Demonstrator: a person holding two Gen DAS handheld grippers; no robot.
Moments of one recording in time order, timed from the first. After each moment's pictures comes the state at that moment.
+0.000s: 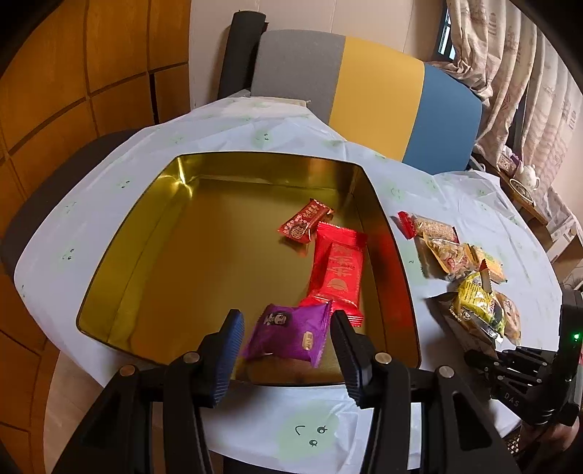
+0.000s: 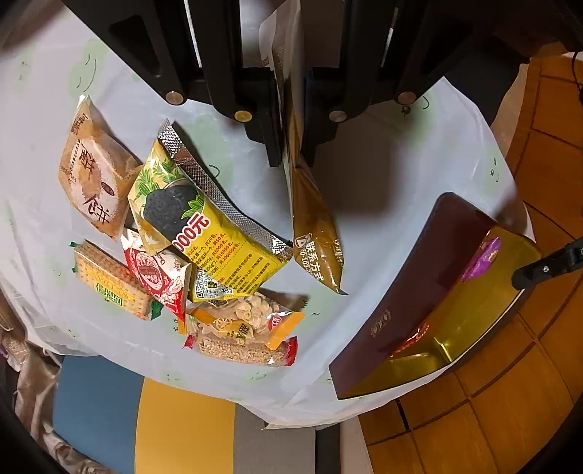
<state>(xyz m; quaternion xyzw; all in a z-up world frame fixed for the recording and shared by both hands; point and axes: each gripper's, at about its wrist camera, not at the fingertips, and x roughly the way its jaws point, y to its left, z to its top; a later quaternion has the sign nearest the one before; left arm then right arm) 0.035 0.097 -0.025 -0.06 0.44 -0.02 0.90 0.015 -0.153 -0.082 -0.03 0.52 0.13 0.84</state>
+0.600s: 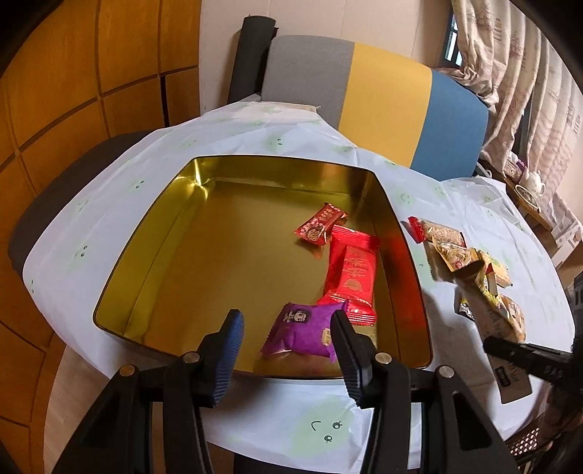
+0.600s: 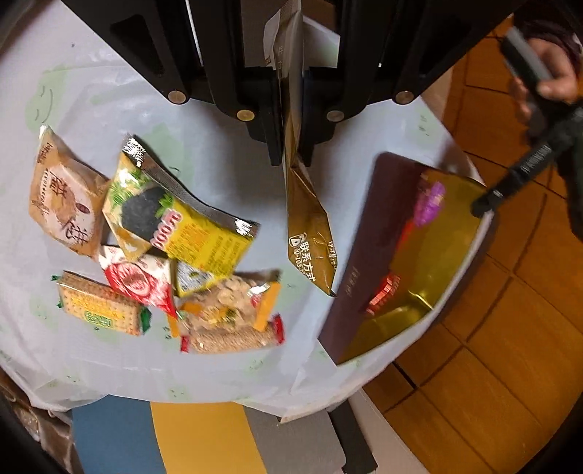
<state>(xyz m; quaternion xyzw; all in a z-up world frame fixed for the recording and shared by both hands) 0.027 0.110 -0.024 -0.06 0.43 0.00 0.90 0.018 -0.160 -0.055 0.13 0.52 0.17 0.83</state>
